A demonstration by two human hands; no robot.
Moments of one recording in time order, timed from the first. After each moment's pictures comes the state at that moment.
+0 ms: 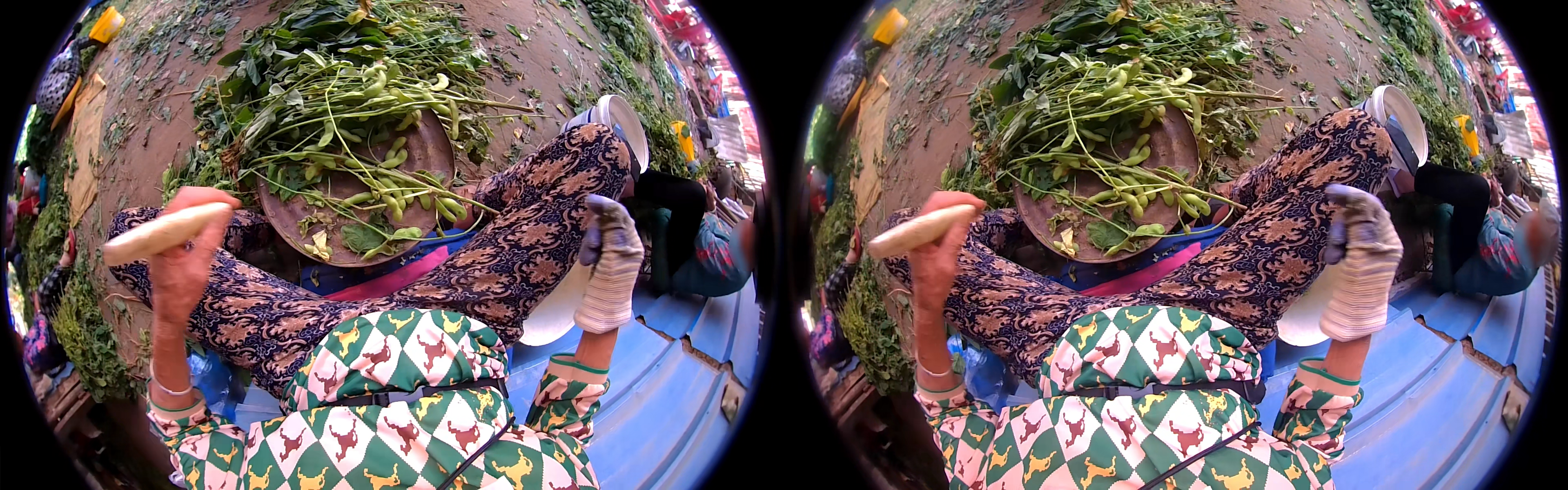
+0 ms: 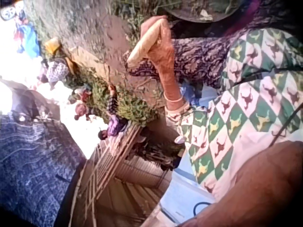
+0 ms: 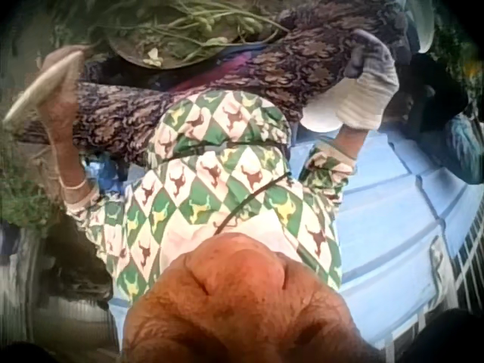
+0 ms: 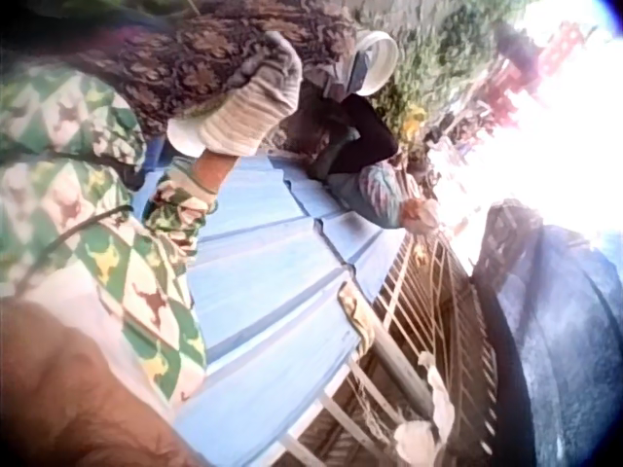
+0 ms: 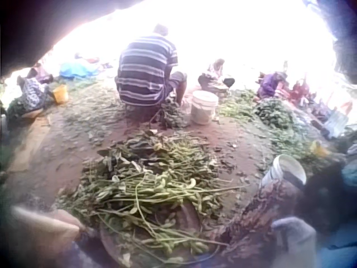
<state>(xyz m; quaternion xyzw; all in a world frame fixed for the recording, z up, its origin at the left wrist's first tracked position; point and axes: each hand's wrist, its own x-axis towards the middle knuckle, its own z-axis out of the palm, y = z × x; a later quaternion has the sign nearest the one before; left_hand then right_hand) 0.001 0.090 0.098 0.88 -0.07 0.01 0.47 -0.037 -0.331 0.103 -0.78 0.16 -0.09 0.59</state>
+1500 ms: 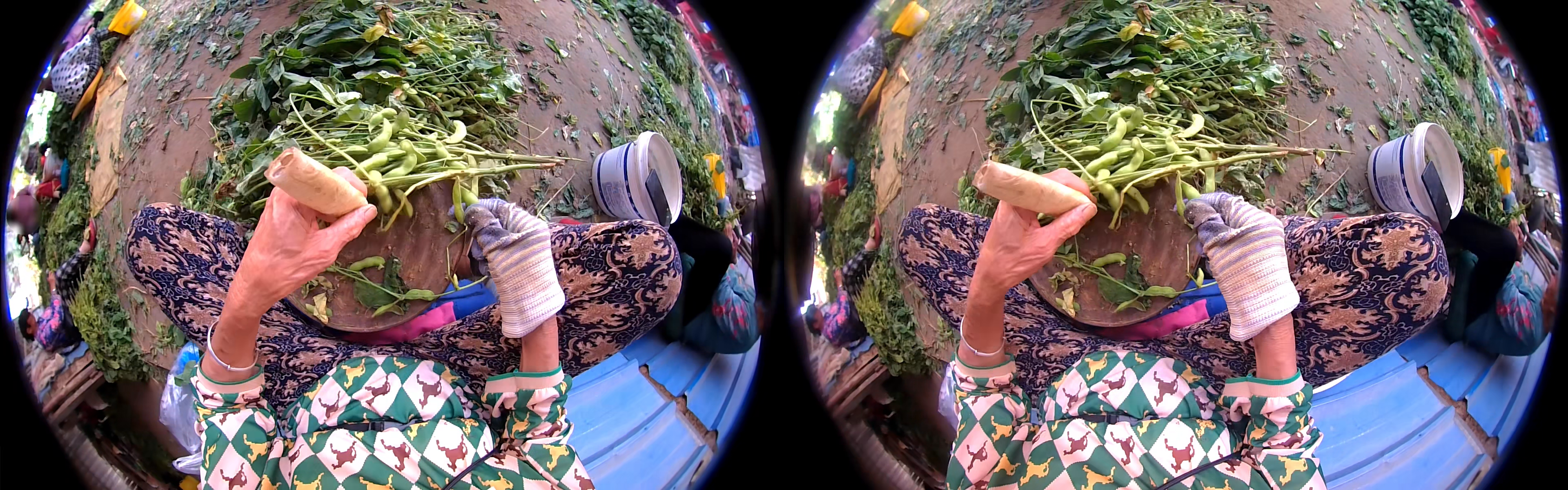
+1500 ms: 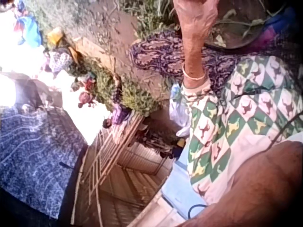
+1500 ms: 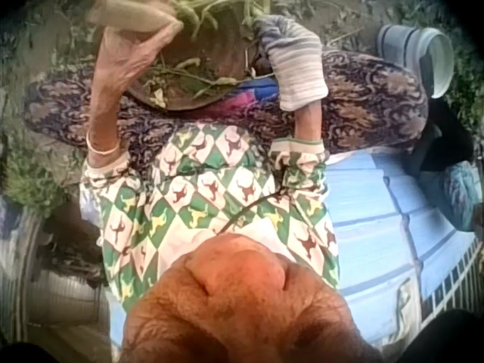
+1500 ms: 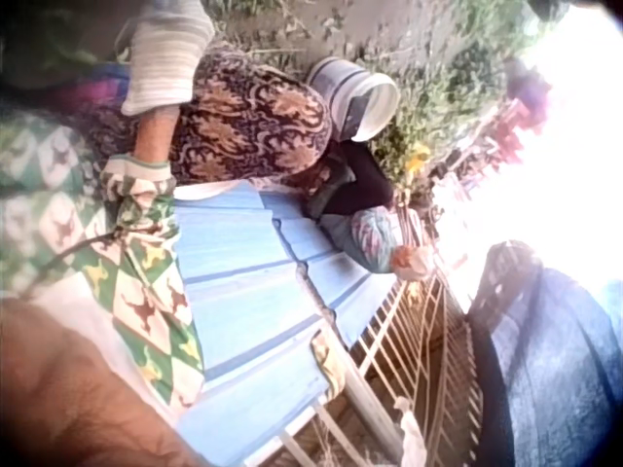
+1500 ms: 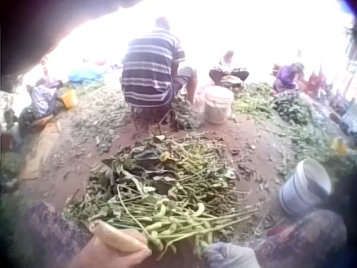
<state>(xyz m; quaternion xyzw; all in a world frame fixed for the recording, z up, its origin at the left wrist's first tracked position) 0.073 -0.004 0.086 0.82 -0.02 -0.15 0.55 0.051 -0.243 0.062 -0.83 0.08 0.11 0.54</state>
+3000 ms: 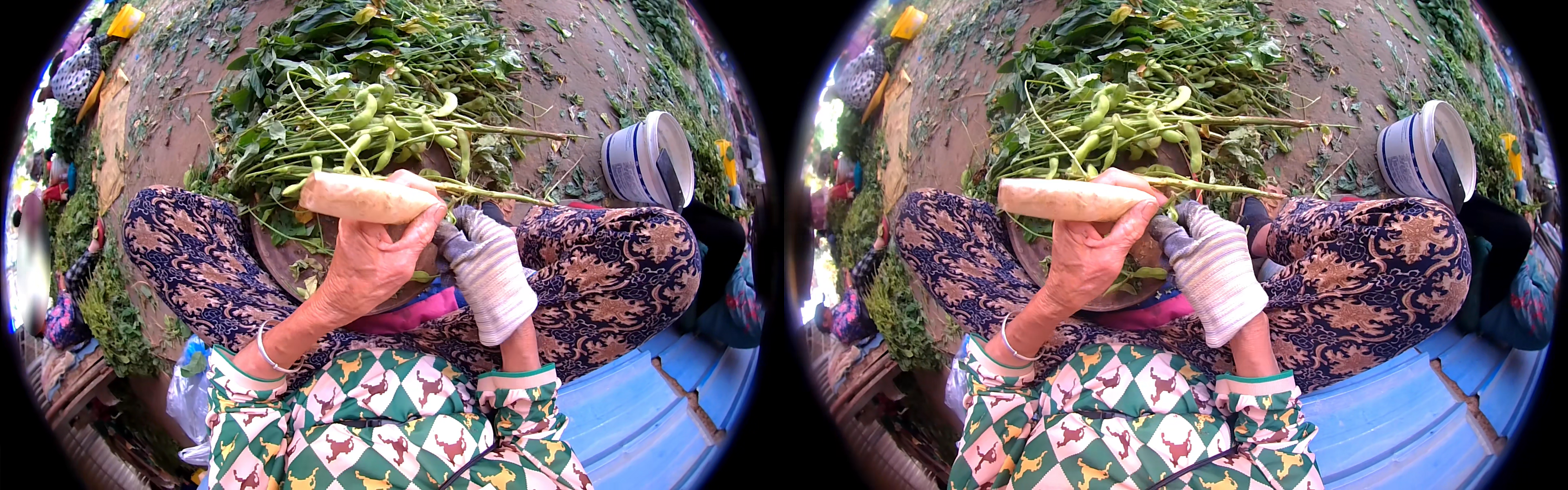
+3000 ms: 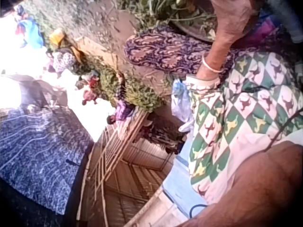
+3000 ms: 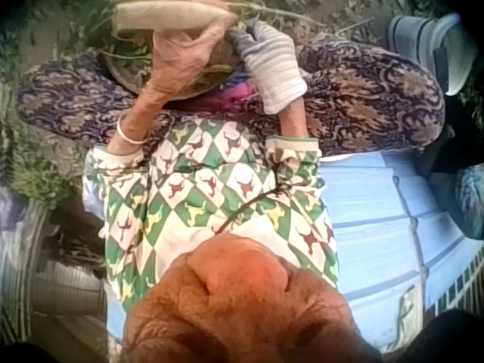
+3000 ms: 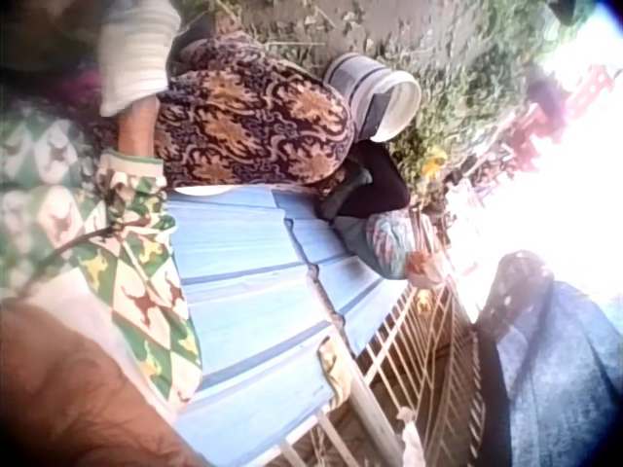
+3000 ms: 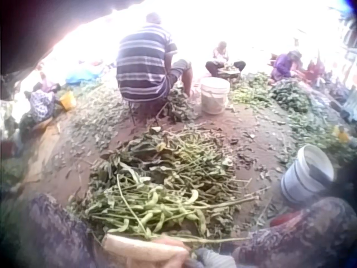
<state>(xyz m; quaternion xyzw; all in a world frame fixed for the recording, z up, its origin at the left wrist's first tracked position) 0.048 -0.077 0.047 0.76 -0.10 -0.04 0.64 0.028 -0.224 0.045 -0.80 0.11 0.20 0.55</state>
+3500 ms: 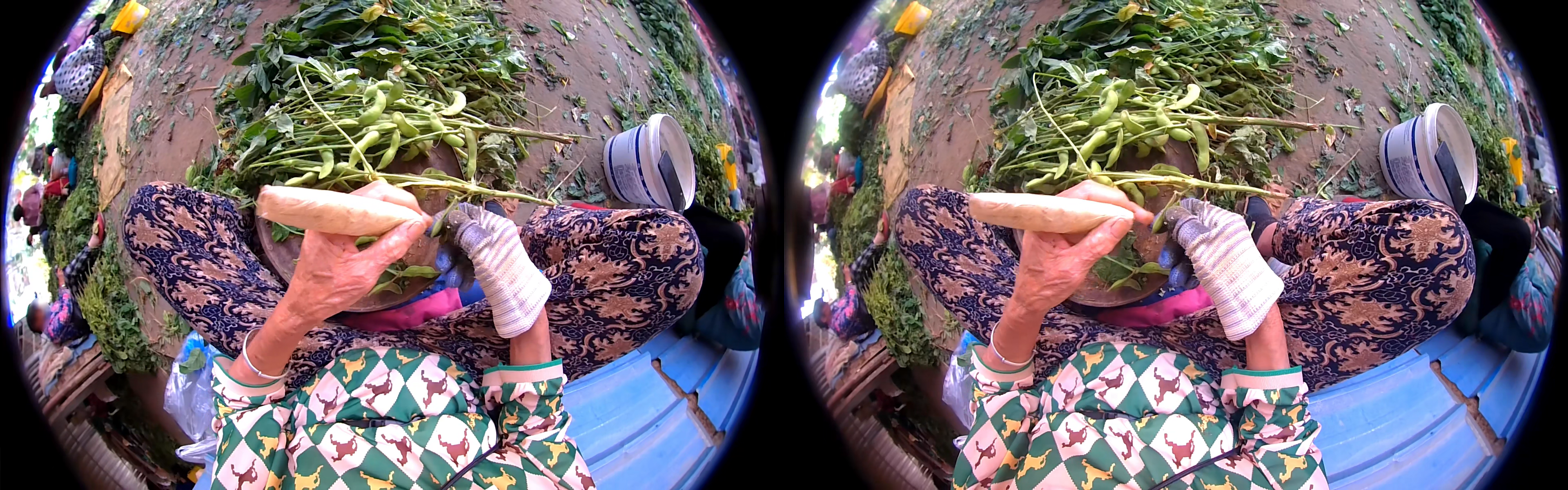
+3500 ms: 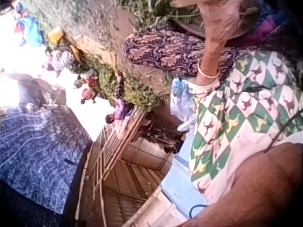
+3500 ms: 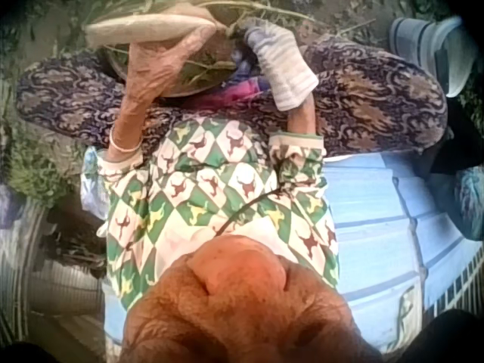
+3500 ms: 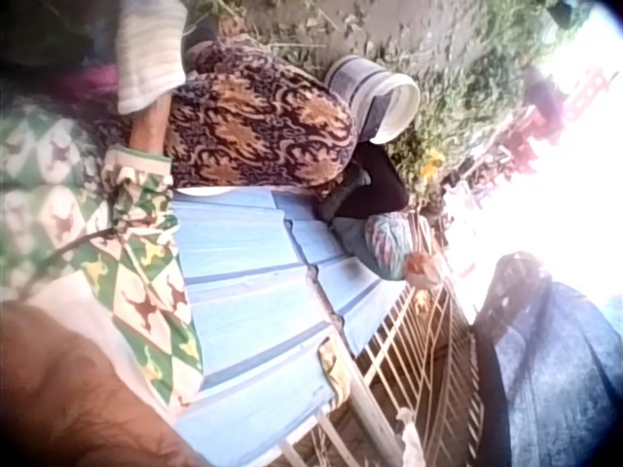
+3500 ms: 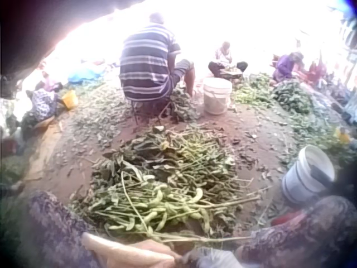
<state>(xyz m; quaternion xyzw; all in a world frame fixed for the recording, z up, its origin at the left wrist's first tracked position) 0.040 -0.045 0.062 0.73 -0.09 -0.13 0.66 0.034 -0.234 0.051 -0.65 0.12 0.35 0.67</state>
